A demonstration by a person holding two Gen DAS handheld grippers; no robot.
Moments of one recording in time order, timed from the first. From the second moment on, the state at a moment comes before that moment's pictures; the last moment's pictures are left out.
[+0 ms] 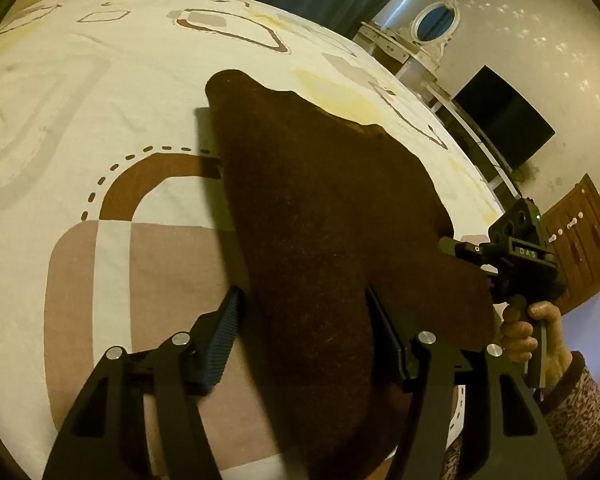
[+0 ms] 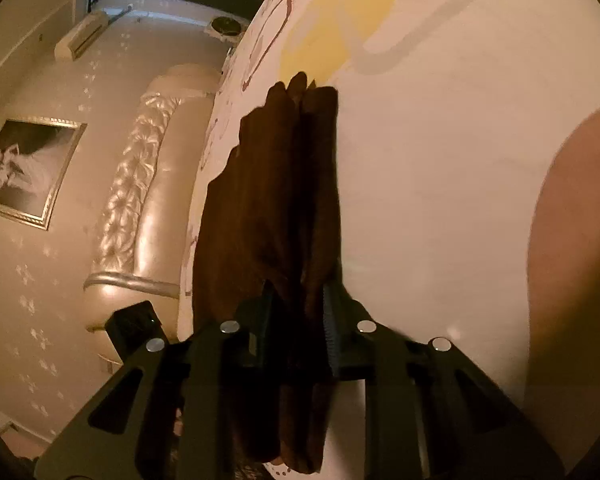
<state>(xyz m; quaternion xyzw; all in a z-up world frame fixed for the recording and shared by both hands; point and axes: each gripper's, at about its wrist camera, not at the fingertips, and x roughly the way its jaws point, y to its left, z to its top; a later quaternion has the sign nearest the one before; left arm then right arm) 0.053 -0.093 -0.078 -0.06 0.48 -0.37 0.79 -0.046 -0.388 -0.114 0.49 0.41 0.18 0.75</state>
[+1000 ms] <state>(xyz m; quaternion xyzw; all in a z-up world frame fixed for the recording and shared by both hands) -0.016 -0.086 -0.061 -0.01 0.48 -0.28 0.83 -0.152 -0.357 -0.099 0.49 0.41 0.08 0.76</state>
